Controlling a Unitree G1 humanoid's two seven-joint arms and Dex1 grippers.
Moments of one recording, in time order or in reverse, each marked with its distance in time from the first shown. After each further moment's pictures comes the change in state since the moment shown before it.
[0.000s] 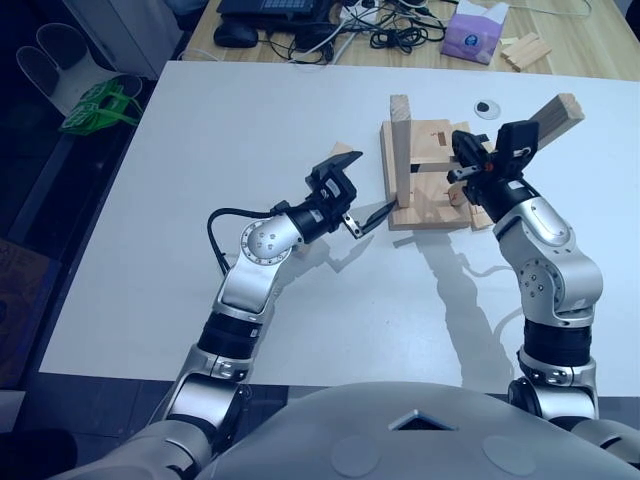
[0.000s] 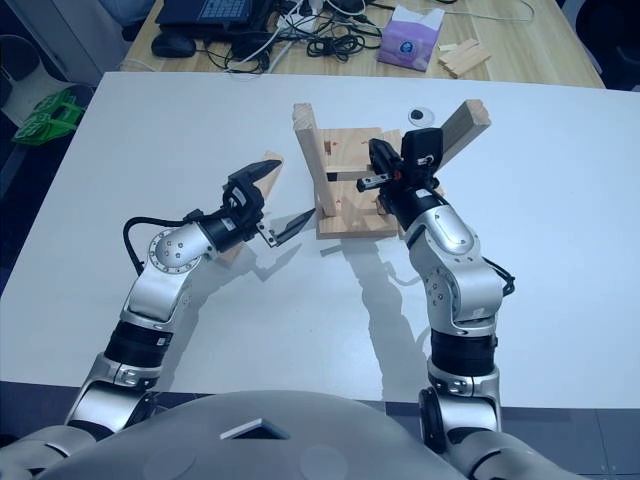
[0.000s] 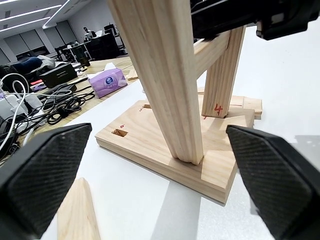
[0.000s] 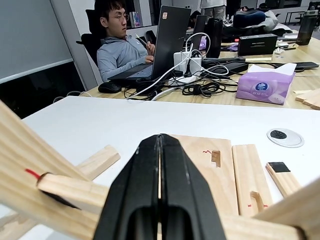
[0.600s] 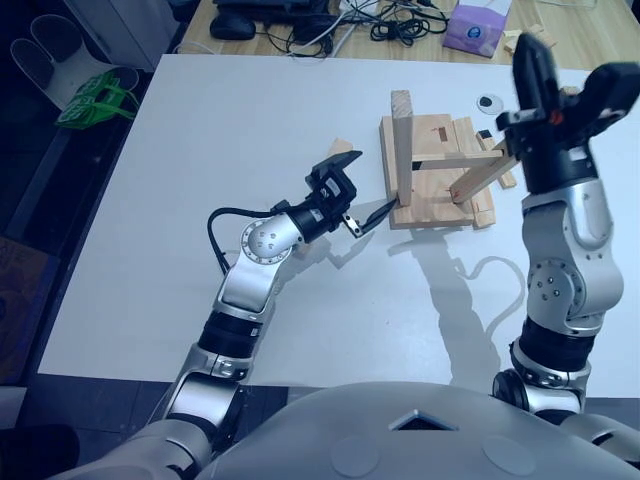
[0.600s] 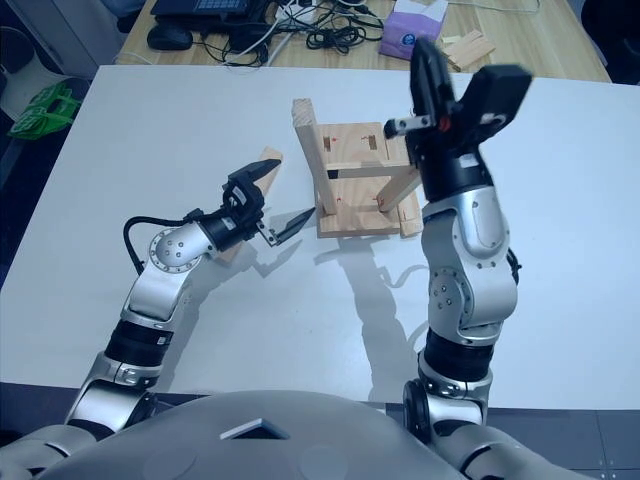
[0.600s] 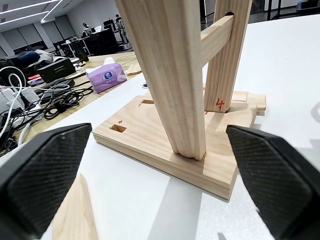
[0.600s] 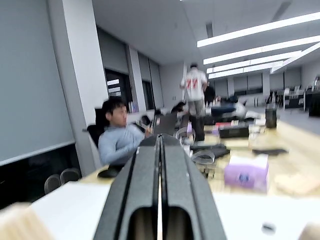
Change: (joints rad) left arm -0.004 0.000 -0.002 0.008 0.000 -0.001 0.002; right arm -0.005 0.066 -0.052 -0.151 0.034 -0.177 -0.036
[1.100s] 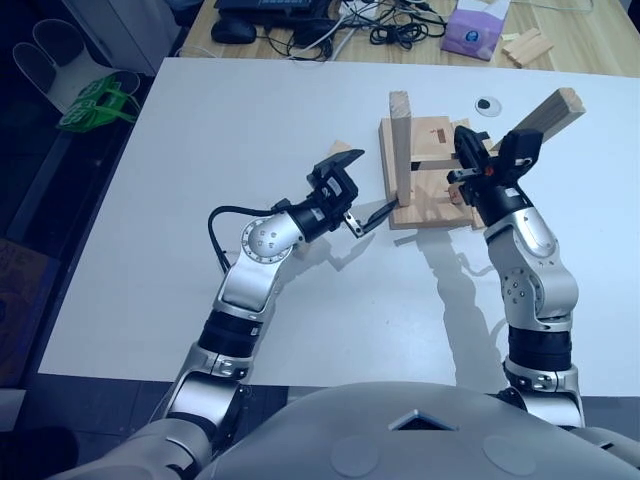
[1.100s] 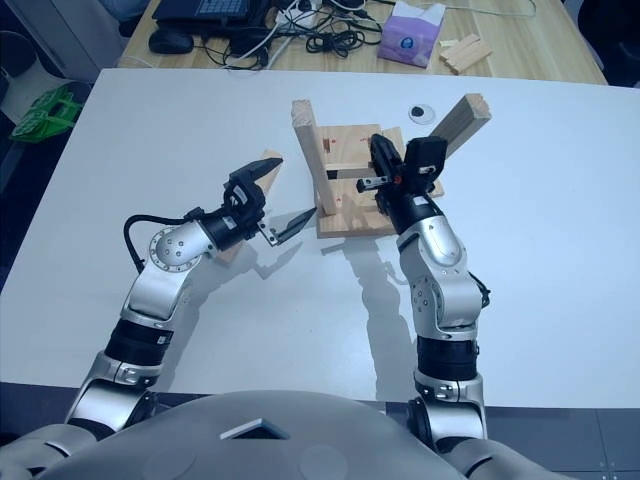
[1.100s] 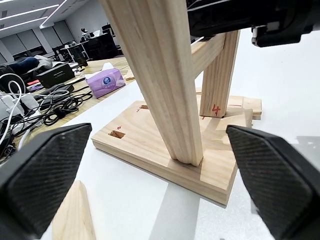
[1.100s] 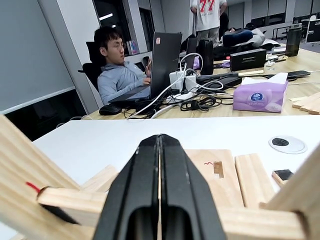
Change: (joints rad) left arm -0.013 -0.005 -0.006 -0.005 0.000 0.001 -0.005; right arm 0.054 -0.005 0.039 0.214 -0.059 -0.135 0.051
